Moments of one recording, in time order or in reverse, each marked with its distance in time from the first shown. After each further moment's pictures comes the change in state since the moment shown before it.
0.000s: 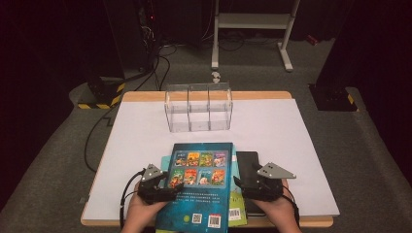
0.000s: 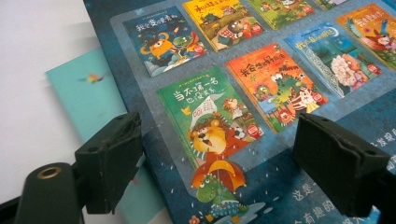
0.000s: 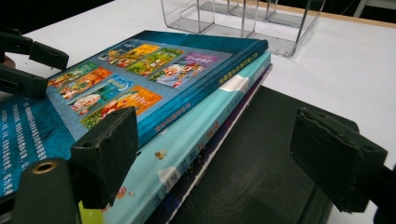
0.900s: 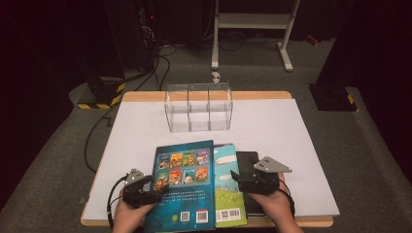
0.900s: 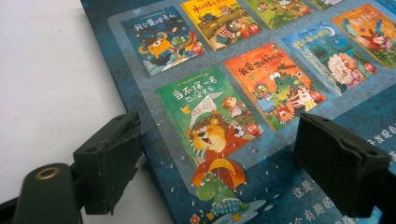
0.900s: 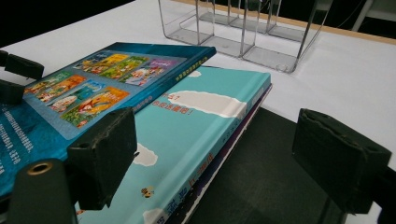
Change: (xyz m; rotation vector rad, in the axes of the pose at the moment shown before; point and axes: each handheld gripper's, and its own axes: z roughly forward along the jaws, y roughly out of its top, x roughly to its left) left arm 0.036 -0.006 -0.026 -0.048 0.089 -0.083; right arm -0.005 0.011 0.015 -0.027 0.004 -0.022
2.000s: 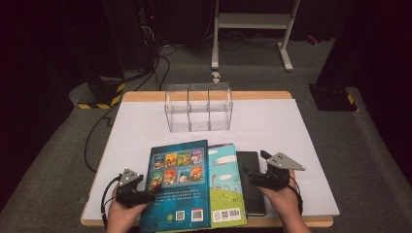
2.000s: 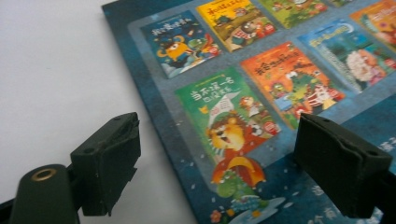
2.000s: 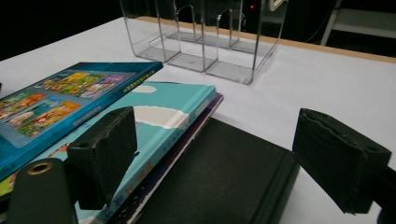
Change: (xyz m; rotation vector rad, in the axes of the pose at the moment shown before) left arm 0.018 0.004 -0.009 -0.008 0.059 0.032; right arm -0.028 -0.002 -0.010 -0.072 -0.073 0.036
